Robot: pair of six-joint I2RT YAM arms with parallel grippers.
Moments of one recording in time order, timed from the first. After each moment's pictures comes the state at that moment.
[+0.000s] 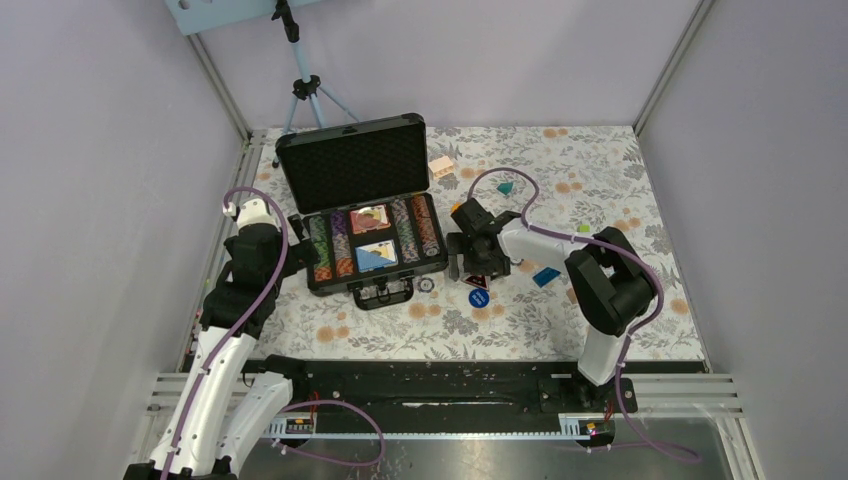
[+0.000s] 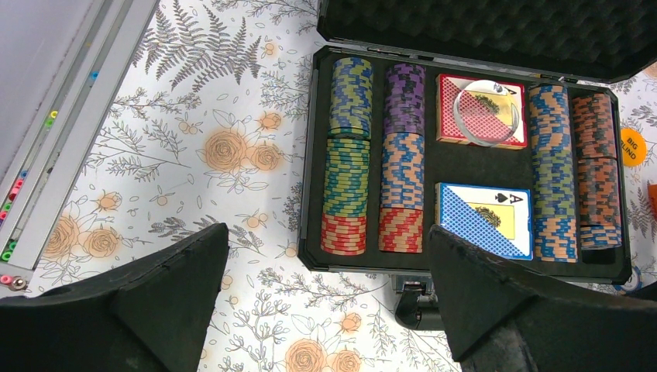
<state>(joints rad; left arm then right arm) -0.19 0.68 0.80 -0.68 -0.32 -0.40 0.66 1.80 1.12 -0.58 0.09 0.59</state>
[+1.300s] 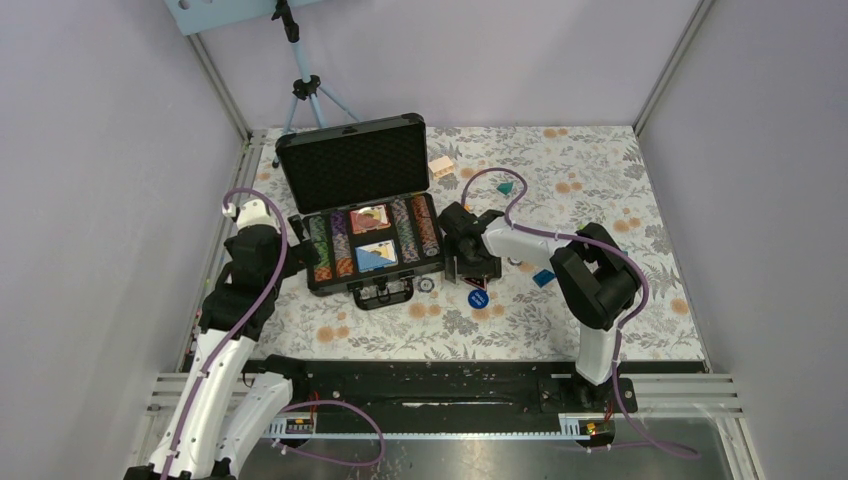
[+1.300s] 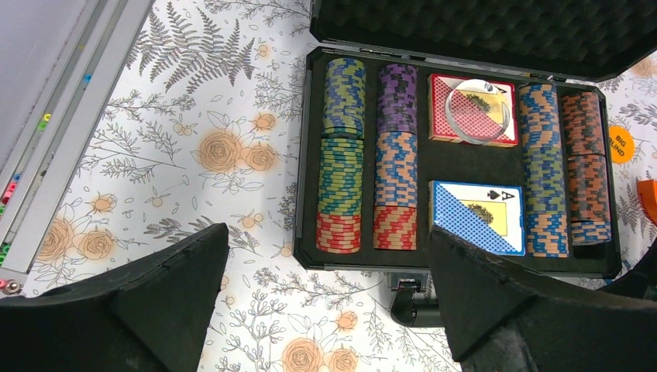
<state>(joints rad) -0.19 0.67 0.80 -0.68 -0.31 -0.40 0.73 1.89 1.22 -0.70 0.20 0.70</state>
